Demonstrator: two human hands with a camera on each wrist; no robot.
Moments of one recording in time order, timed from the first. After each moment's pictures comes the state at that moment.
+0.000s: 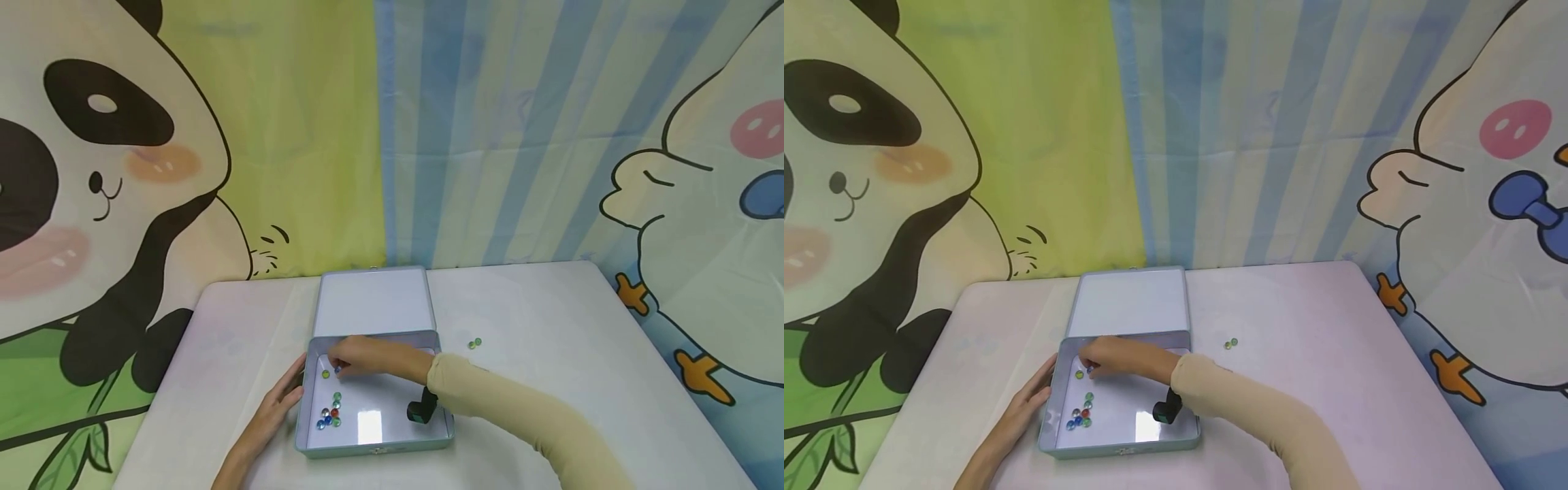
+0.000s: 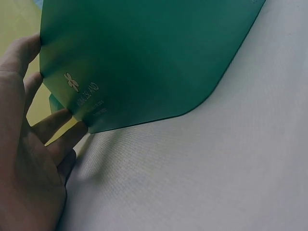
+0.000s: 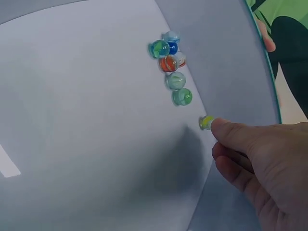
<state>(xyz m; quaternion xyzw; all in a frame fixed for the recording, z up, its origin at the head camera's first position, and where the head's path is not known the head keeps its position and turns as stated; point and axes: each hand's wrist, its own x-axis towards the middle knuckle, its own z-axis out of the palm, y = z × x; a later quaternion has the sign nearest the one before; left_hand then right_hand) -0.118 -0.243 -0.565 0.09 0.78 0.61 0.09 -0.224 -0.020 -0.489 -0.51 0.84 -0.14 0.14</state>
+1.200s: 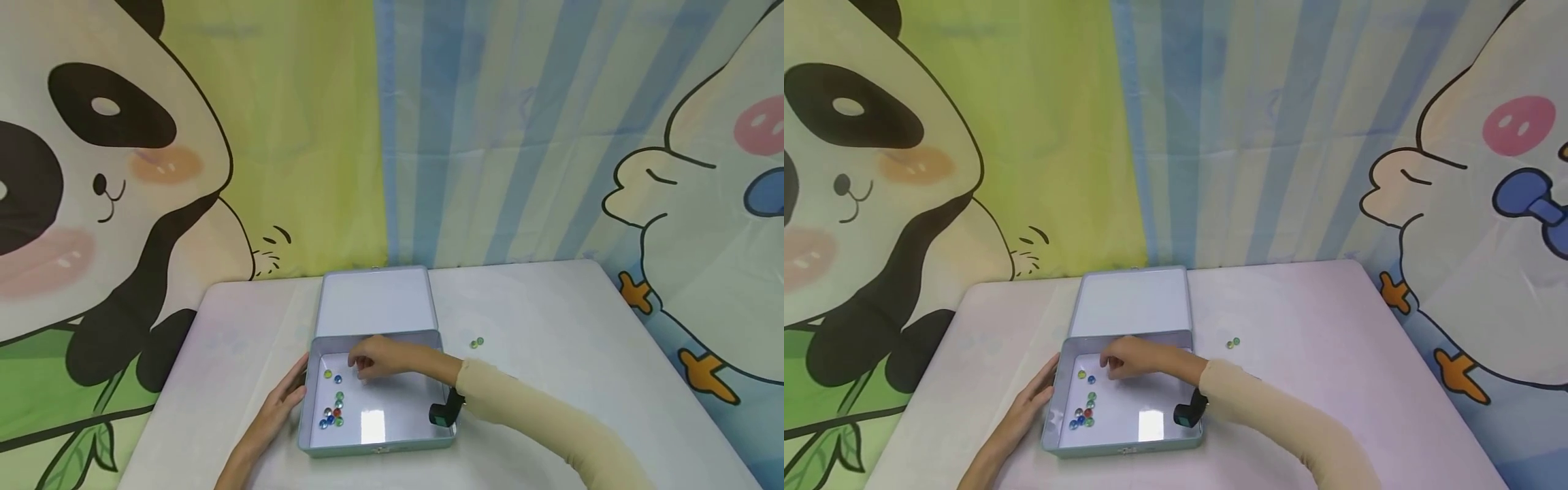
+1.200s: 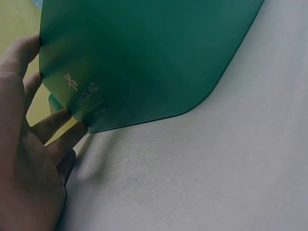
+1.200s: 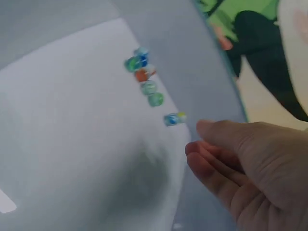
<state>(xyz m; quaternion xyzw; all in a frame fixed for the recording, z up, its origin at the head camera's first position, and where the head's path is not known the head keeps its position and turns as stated) -0.121 -0.245 -0.568 0.11 0.78 0.61 0.07 -0.216 0.021 -0.484 -0.46 0.83 -0.24 0.21</state>
